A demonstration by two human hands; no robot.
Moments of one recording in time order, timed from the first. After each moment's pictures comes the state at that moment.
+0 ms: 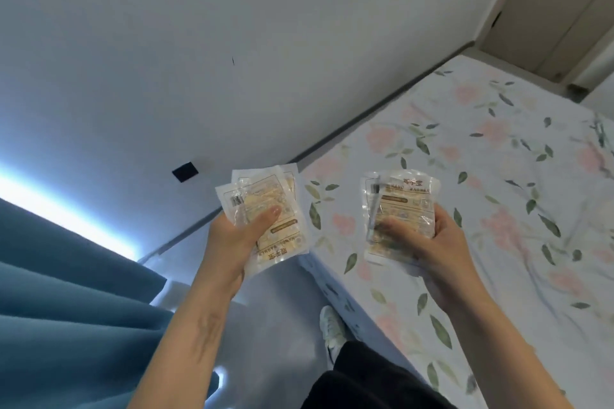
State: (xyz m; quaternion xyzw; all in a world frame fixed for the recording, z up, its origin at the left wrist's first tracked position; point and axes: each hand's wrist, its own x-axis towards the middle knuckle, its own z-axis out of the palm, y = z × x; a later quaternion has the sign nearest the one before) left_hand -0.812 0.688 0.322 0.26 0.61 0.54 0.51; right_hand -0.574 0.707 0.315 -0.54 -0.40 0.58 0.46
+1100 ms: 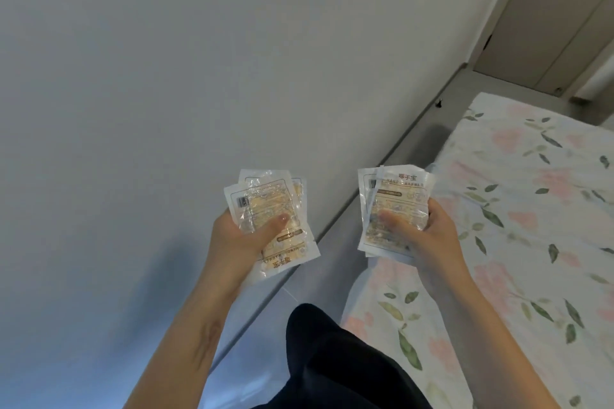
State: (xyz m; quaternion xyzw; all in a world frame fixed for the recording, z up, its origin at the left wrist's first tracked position) left_hand -1.108 1.108 0.365 0.40 0.59 0.47 0.52; right_hand -0.875 1.101 0.334 -0.57 -0.34 0.51 0.54
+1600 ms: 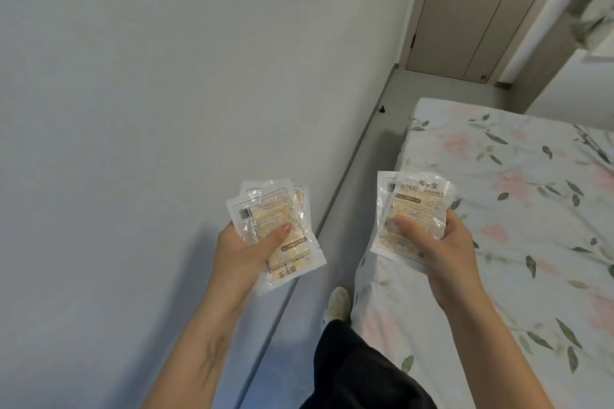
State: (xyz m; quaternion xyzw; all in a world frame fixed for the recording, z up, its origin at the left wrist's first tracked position) left_hand -1.003 1.353 0.336 0.43 0.54 0.40 0.60; right_hand -0.776 1.283 0.318 -0.61 -0.23 0.40 0.64
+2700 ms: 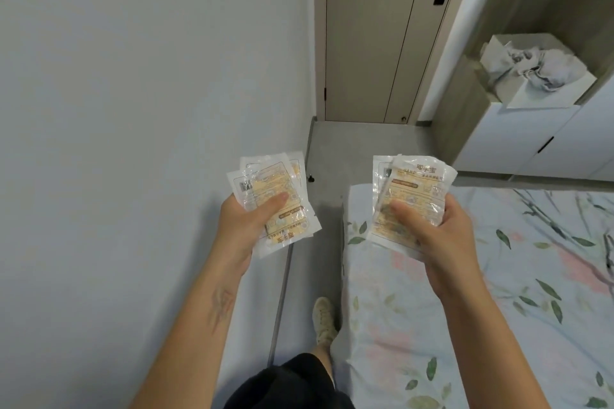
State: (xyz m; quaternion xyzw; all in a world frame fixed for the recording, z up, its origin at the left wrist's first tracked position) left_hand -0.545 1.890 0.356 0.48 0.44 0.34 0.68; right_hand -0.374 1.731 0.356 -0.64 -0.16 0.28 0.70
